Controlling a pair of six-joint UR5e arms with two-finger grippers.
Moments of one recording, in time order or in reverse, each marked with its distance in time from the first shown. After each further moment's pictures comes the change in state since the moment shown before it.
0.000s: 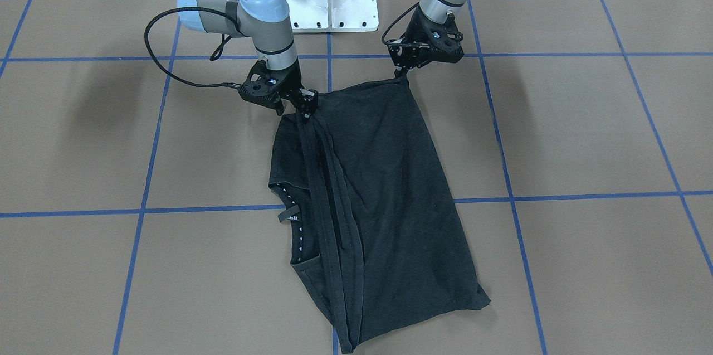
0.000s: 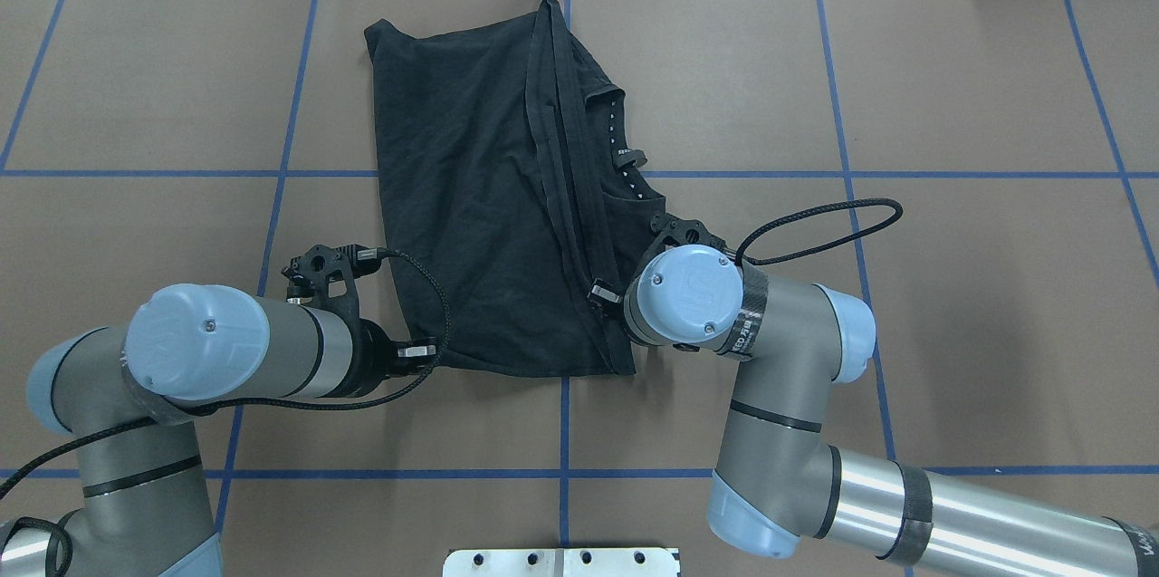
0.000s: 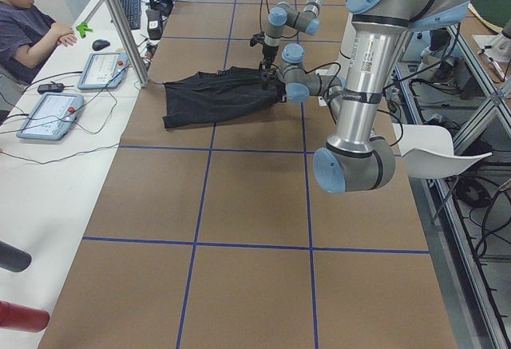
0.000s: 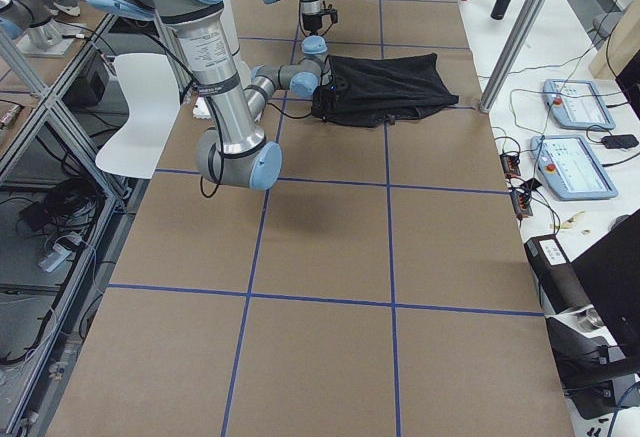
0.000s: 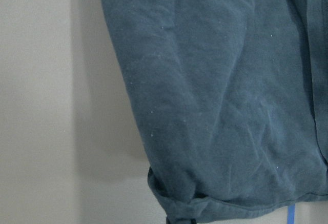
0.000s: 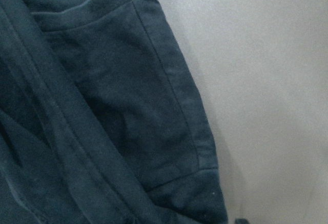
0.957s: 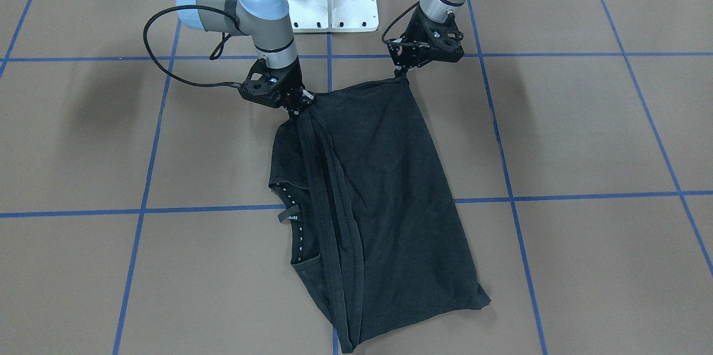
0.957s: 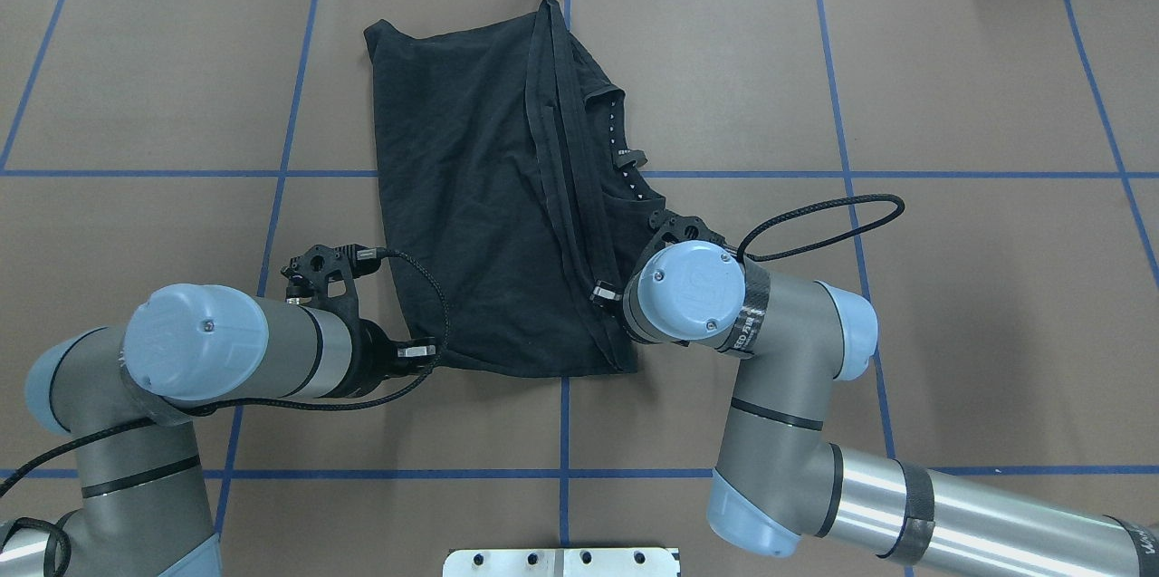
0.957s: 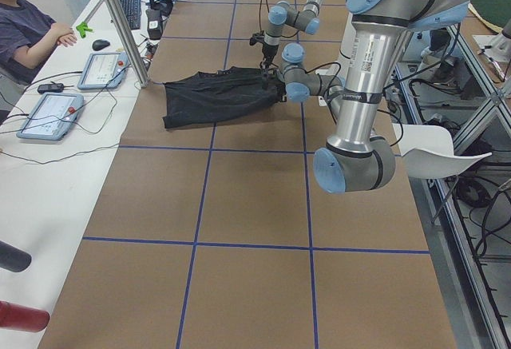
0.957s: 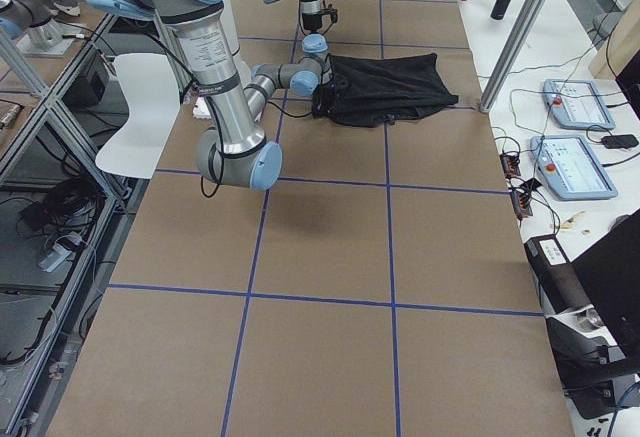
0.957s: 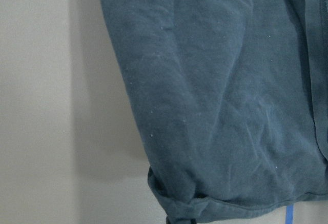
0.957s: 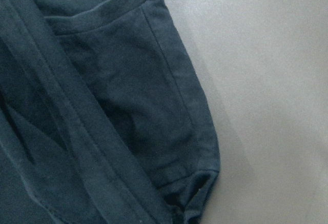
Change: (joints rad) left arm 0.000 0.001 -0.003 0.000 0.000 0.000; right arm 0.005 0.002 0.011 0.000 0.003 -0.008
